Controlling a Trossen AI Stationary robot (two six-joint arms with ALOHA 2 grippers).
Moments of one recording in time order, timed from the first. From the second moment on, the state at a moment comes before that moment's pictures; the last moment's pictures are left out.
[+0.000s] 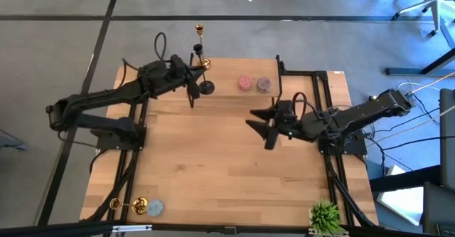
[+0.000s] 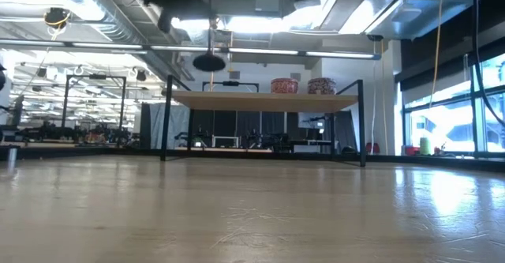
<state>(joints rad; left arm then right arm) 0.44 1.05 0.81 0.17 -0.16 -0.16 0.37 1.22 1.04 0.09 0.64 0.57</state>
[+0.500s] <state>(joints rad) 0.73 1.11 0.76 0.40 0.36 -0.02 0.29 1.22 1.04 0.07 0.65 0.57</state>
